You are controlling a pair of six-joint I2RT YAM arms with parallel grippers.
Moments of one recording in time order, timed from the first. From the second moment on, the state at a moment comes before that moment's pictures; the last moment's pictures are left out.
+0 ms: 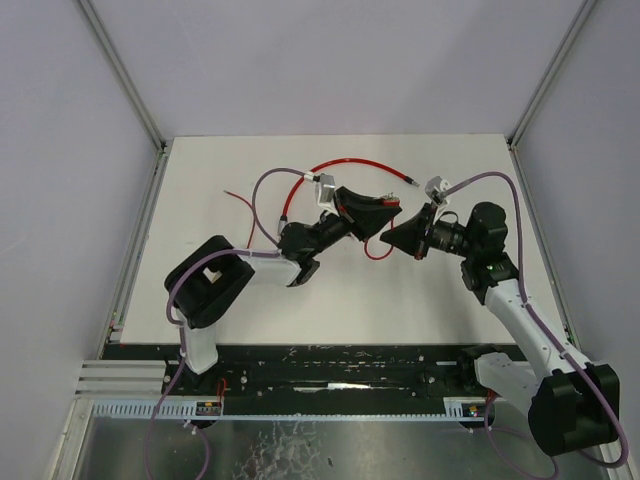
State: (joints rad) left arm -0.80 1.87 0.93 1.56 0.31 -0.66; right arm 0.21 0.99 0.64 0.27 -0.98 0.25
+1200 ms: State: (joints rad) left arm -0.79 1.87 0.89 1.50 0.42 -0.59; right arm 0.15 1.00 0.63 0.19 -1.07 -0.01
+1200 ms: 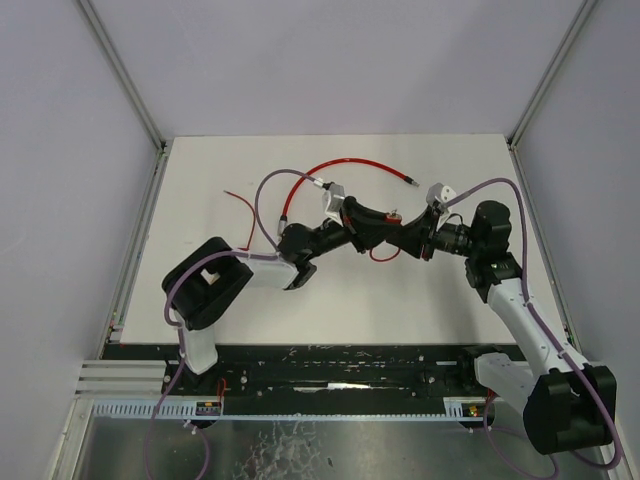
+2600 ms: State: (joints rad) left arm -0.74 1.88 0.96 1.54 0.35 -0.73; right arm 0.17 1.11 0.59 0.64 -1.04 0.37
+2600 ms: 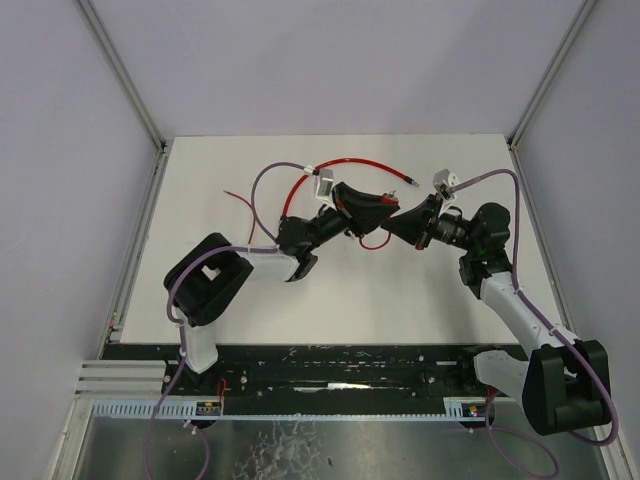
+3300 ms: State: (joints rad) left arm -0.75 1.91 1.00 1.54 0.34 -0.68; right arm 0.15 1.11 0.61 0.60 -1.04 0.35
